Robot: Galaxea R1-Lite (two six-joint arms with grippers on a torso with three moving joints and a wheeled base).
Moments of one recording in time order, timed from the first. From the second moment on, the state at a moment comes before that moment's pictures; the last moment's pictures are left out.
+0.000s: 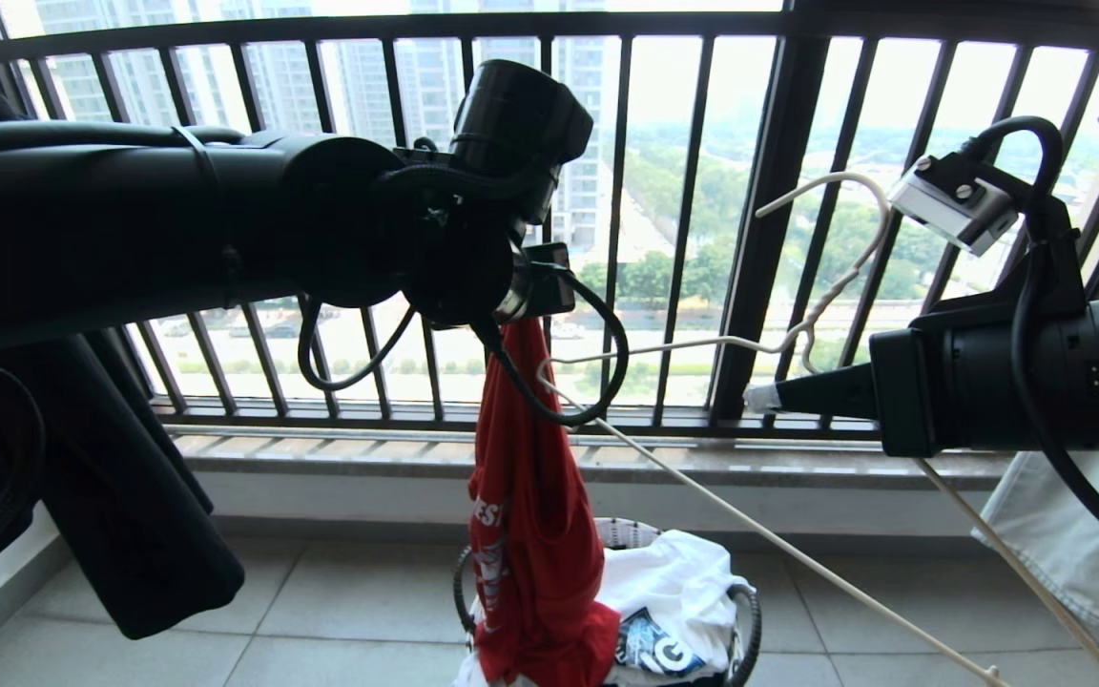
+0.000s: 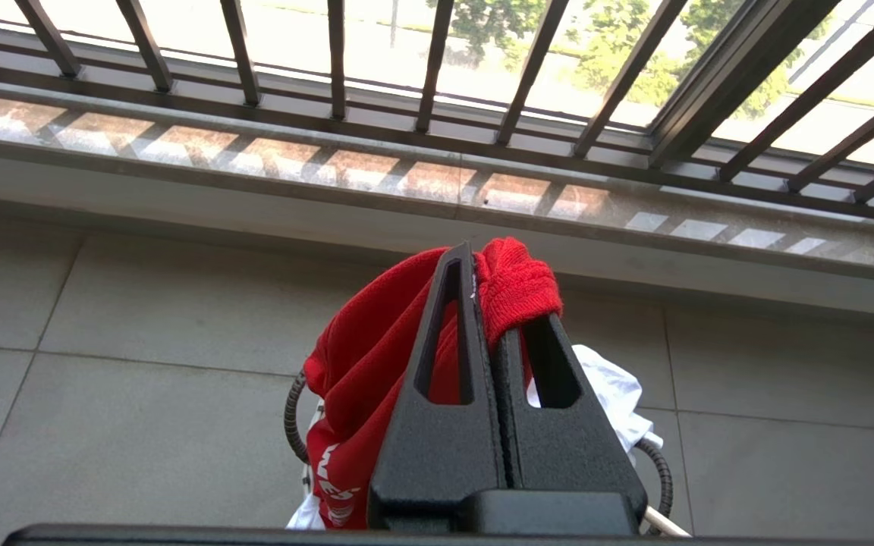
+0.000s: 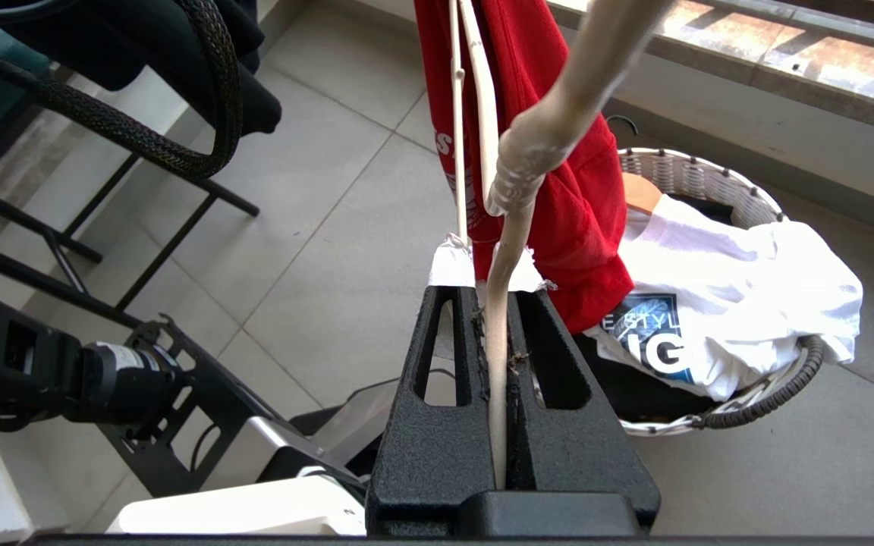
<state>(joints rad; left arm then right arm) -0.75 1.97 -1.93 0.41 0.57 -0.49 0.57 1.41 -1.23 0.28 0.21 0.30</state>
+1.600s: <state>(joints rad) -0.82 1.92 -1.85 0.45 0.46 -0.50 0.56 1.39 -1.14 0.17 0.19 0.15</state>
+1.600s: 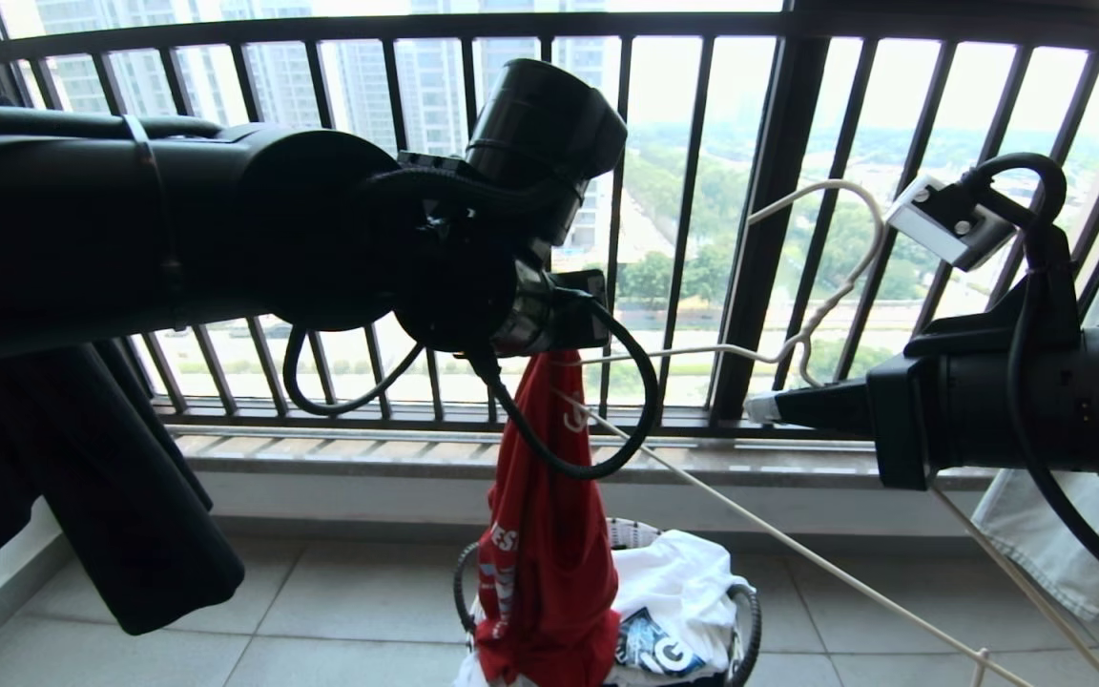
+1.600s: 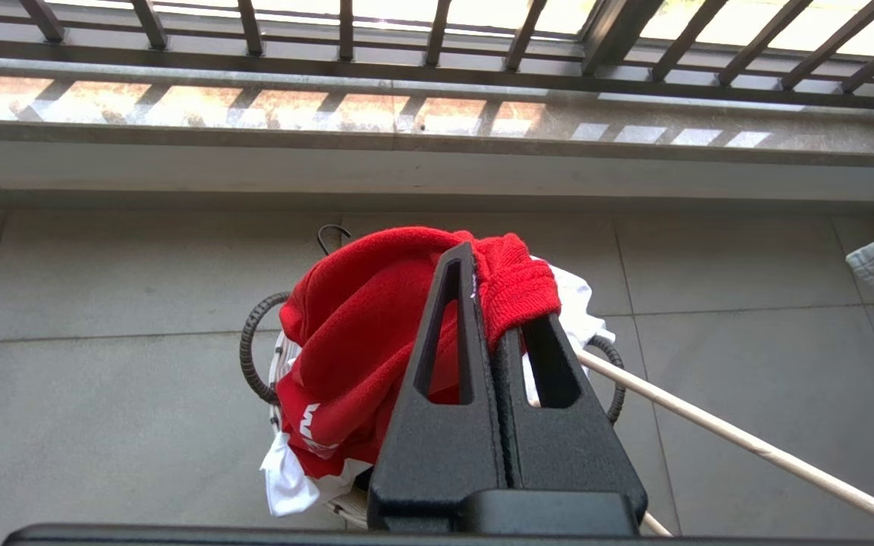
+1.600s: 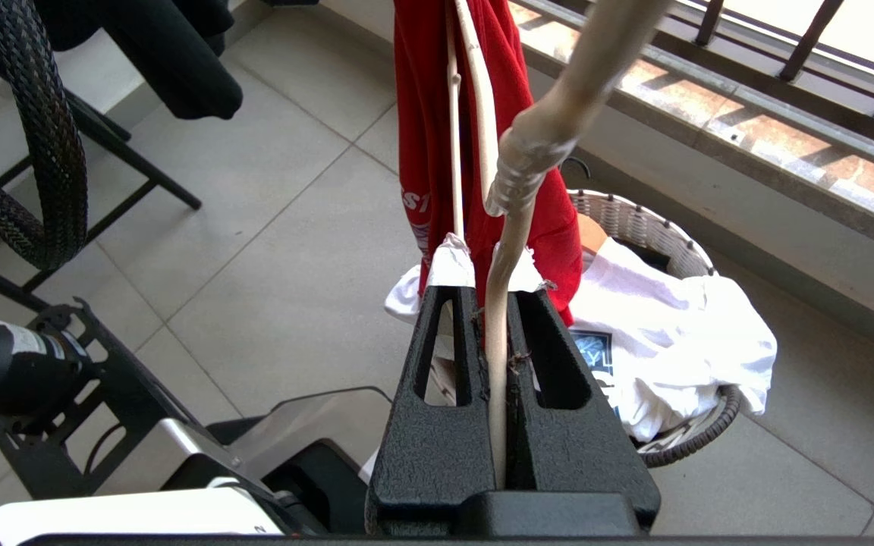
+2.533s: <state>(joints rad) -0.92 1.94 -1.95 0.57 0.46 -0.49 0.54 1.40 -1.07 0.06 0.13 0.06</state>
